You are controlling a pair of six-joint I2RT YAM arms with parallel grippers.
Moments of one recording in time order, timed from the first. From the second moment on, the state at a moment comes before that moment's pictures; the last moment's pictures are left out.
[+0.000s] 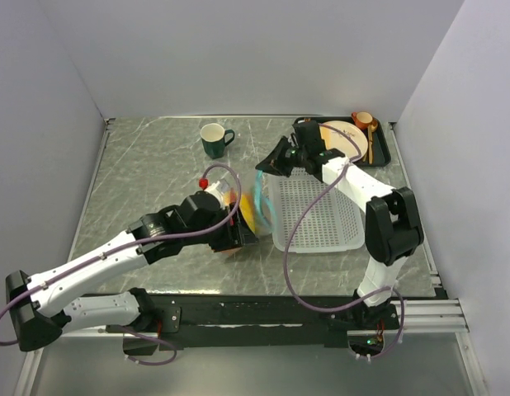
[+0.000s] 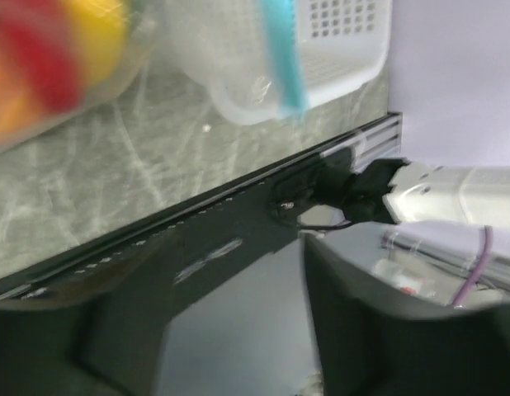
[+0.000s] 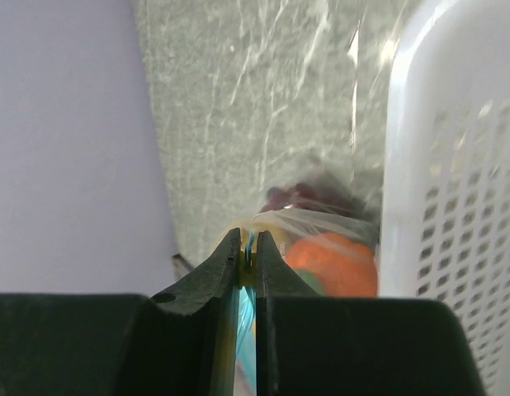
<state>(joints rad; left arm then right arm) -0.97 1.06 1.00 -0.58 0.04 -1.06 0.40 1.78 1.36 -0.22 -0.44 0.95</state>
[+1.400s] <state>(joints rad) -0.42 1.53 0.98 0.38 0.42 -0.57 0.37 1.69 1.44 -0.33 -0.62 0.50</state>
